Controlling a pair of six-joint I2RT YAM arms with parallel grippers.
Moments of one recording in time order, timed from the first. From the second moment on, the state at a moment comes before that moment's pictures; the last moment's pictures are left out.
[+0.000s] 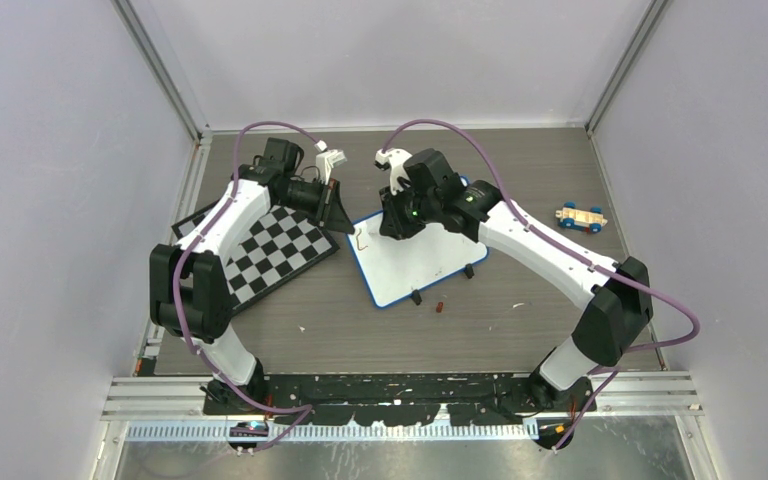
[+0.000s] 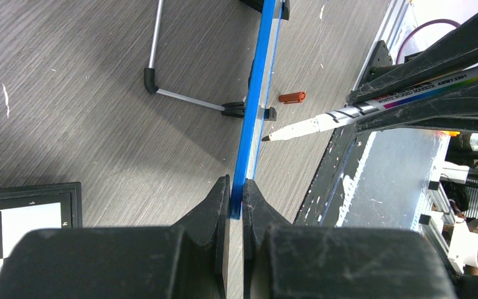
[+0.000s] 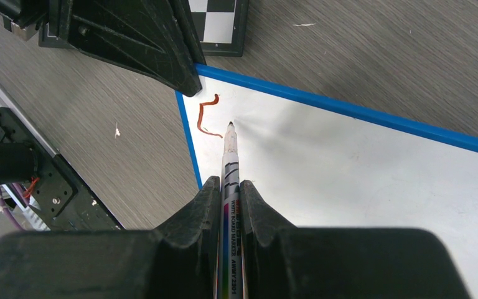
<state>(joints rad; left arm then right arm) -0.23 1.68 1.37 -0.75 0.93 0.16 0.75 1.58 1.45 -0.58 -0.18 0.18</state>
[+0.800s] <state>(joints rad) -0.23 1.68 1.37 -0.75 0.92 0.16 0.75 1.60 1.43 -0.57 -0.19 0.18</state>
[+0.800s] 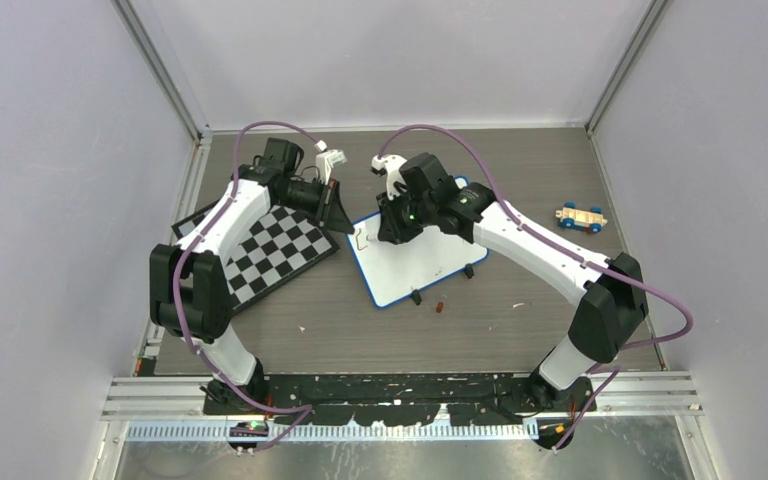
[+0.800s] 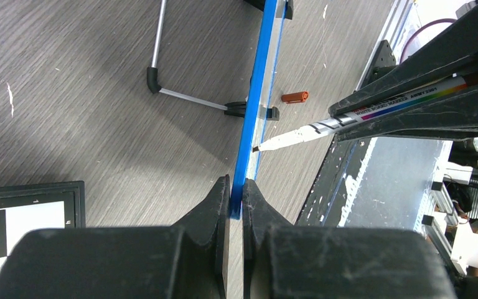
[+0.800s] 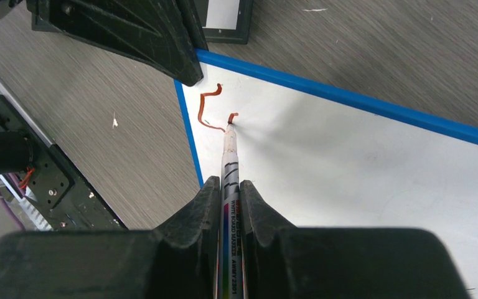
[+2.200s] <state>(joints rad) -0.24 1.68 1.37 -0.75 0.92 0.18 0.74 1.59 1.45 -0.60 -0.13 0.17</state>
